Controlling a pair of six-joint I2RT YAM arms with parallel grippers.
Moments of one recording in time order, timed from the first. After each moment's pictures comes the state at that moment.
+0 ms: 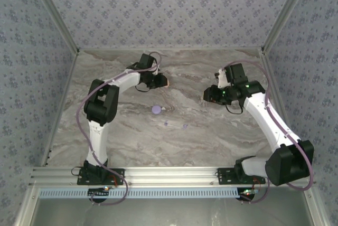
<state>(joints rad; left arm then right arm) -0.43 2.18 1.62 -0.43 0.45 -0.48 0.26 1.28 1.13 -0.85 -0.39 0.38</state>
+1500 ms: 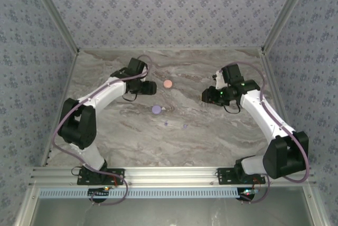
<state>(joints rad) -0.47 1.71 1.29 -0.62 0.06 -0.32 0.26 1.35 1.11 -0.82 -0.39 0.37</state>
